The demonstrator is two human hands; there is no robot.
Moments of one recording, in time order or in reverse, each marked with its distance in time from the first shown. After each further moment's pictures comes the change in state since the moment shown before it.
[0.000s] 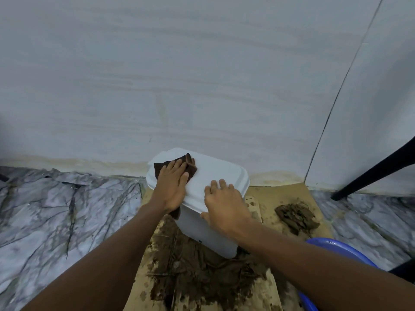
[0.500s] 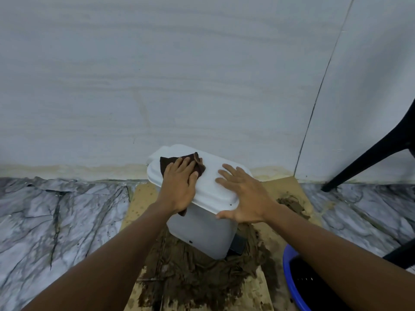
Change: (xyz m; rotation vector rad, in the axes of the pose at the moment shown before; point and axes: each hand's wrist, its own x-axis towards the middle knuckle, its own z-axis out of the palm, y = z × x) left_hand 0.019 0.056 0.040 0.123 0.022 0.122; right_hand -0.013 0.121 0.050 0.405 0.131 -0.096
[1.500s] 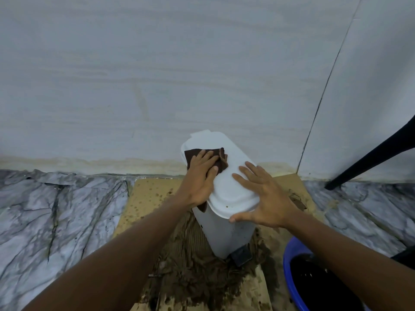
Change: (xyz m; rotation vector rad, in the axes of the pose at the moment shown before) left_hand 0.012 0.049 0.017 -0.365 -0.094 0.004; right_hand -0.028 0.035 0.007 0.081 0.071 0.106
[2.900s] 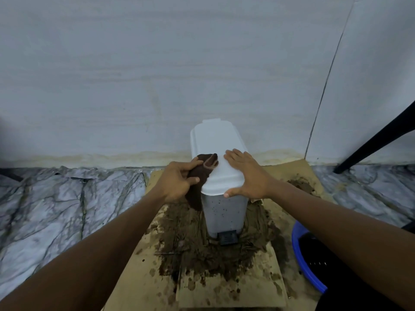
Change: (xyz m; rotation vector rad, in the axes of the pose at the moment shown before) left_hand -0.076 -0.012 -0.072 -0.331 -0.072 -0.240; right_hand 0.025 -0.036 0.017 0.133 -0.155 -0.030
